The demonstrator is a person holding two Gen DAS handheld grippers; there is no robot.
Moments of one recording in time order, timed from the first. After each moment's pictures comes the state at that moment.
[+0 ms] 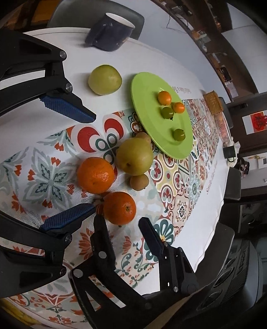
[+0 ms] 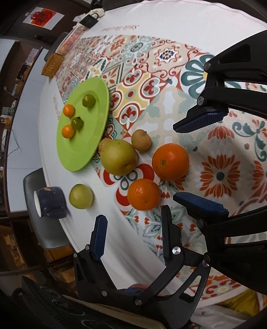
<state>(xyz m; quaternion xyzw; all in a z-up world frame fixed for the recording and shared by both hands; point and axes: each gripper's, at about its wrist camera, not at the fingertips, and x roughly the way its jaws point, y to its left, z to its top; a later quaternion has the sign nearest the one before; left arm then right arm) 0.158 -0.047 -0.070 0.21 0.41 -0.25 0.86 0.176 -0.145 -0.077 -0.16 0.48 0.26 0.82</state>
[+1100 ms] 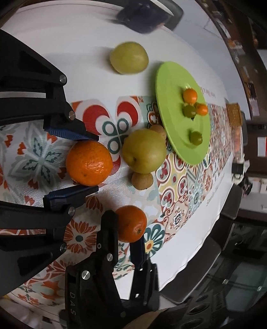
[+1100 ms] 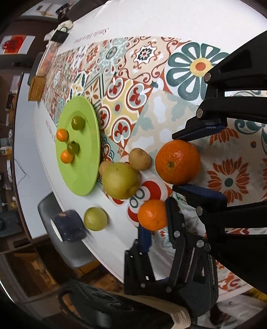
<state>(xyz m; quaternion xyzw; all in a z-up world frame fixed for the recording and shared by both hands) 0.171 -0.046 -0.085 0.08 0.46 -0.23 0.86 0.182 -0.172 -0.080 -0.04 0.46 0.22 0.86</state>
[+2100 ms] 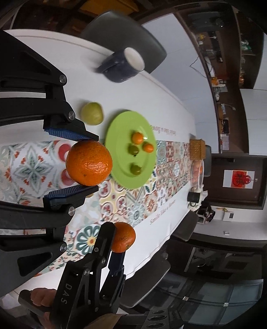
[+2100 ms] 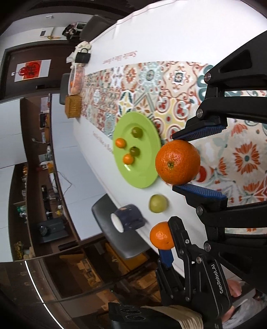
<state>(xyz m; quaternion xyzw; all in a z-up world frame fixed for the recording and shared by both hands) 0.152 -0.020 0.027 0.03 0.36 -0.14 0.92 0.166 -0.177 0.012 0.02 0.34 0.19 0.92</state>
